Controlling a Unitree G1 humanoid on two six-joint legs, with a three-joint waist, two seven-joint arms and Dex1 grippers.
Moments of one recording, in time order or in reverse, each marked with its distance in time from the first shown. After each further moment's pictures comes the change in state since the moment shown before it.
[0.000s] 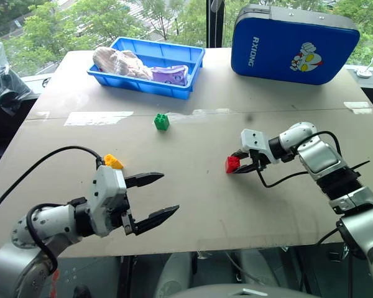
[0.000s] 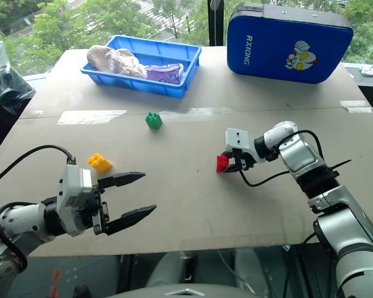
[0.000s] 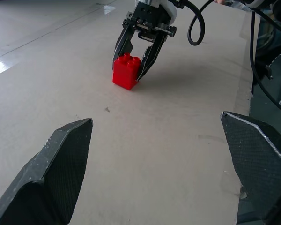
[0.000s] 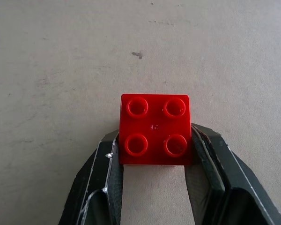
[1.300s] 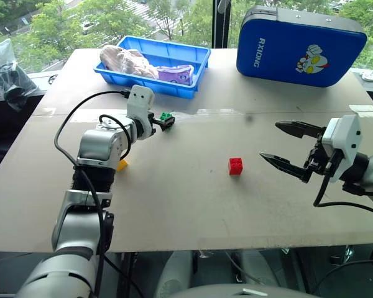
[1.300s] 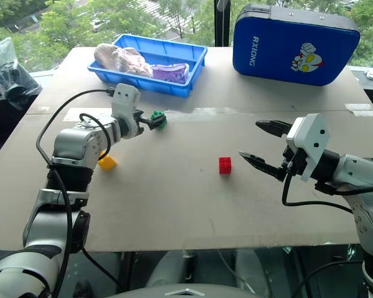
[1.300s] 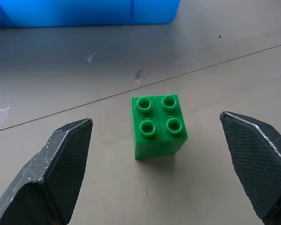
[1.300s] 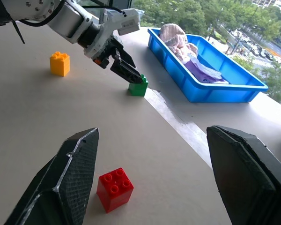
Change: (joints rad) left arm -1.164 -0.296 -0.439 1.157 0.448 0.226 0.537; right arm 0.631 -0.149 -0.703 -1.015 0.511 0.350 -0.504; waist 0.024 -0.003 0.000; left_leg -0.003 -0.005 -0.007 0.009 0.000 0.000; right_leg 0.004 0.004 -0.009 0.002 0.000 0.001
